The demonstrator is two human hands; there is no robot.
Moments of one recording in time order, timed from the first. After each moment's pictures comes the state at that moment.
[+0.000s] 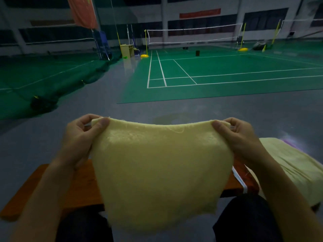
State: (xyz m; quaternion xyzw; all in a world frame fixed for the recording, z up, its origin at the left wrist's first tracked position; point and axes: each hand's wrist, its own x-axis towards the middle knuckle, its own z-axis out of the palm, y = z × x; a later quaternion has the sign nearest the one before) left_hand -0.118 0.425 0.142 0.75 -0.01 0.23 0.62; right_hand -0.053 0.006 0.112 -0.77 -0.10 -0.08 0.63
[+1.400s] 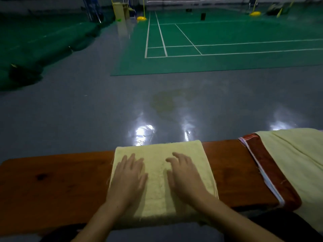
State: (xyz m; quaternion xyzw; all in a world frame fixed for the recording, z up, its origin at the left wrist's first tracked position) left_hand 0.002 0.396 -0.138 0.99 0.02 0.02 0.11; right_hand 0.039 0.169 -0.119 -0.96 -0.19 0.01 0.20
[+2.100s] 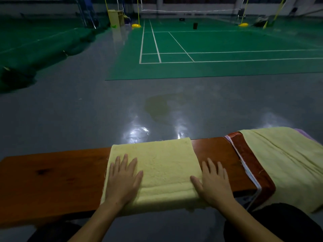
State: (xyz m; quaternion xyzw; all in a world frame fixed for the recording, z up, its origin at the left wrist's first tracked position) left_hand -0.027 0.390 -0.145 0.99 0.04 0.03 0.11; right_hand -0.006 0.060 -0.130 -0.99 -0.02 0.08 0.08
